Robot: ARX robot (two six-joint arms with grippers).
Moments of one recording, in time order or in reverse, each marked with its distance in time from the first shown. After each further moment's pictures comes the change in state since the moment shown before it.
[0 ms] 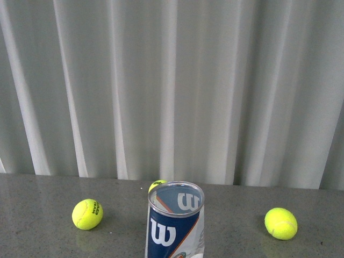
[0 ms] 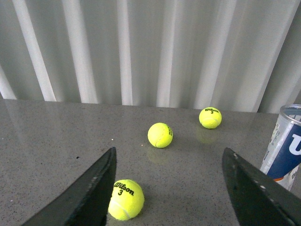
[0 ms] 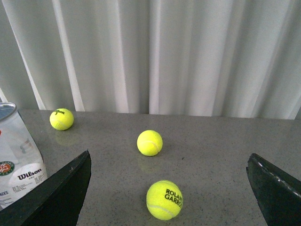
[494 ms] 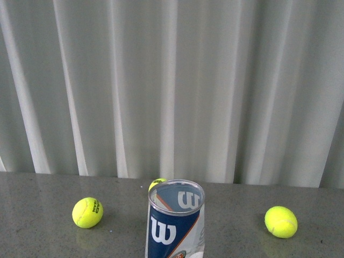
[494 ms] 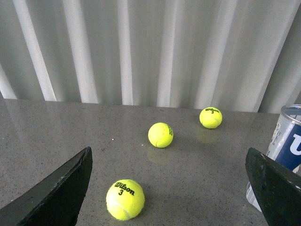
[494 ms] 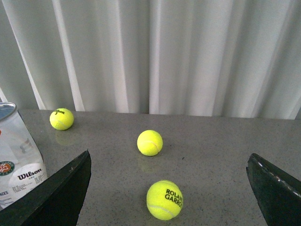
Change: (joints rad) left arm 0.000 0.000 0.000 0.000 0.000 0.000; right arm 0.000 0.000 0.000 0.000 0.000 0.000
